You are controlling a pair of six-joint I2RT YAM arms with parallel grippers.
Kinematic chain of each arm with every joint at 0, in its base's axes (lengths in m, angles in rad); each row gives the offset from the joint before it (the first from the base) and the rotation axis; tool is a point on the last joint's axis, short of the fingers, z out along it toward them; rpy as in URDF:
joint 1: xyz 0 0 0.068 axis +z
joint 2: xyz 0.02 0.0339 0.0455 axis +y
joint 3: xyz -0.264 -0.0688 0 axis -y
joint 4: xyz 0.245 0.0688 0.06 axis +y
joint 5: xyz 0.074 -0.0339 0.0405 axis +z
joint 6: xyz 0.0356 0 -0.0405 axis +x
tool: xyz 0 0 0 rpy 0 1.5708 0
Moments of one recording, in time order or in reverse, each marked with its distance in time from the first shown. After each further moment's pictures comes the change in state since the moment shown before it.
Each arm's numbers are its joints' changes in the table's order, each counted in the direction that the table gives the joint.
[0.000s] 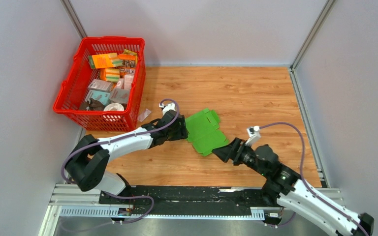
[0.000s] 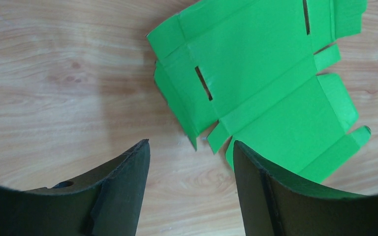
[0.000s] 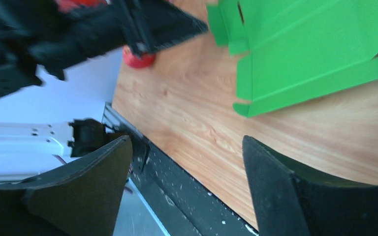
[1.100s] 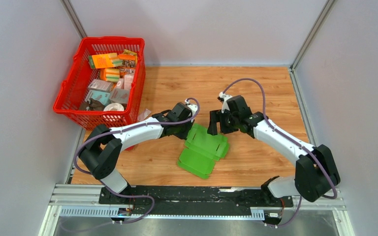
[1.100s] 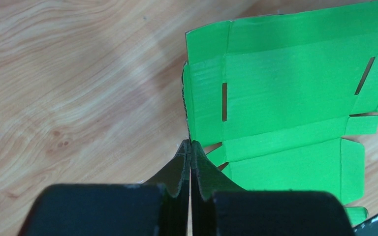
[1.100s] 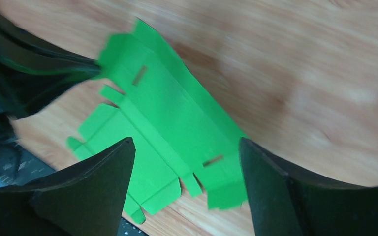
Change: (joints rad) left arm -0.012 0.193 0.235 0.177 -0.233 0.614; right arm -0.365 0.936 0.679 0.273 0.294 -0.664
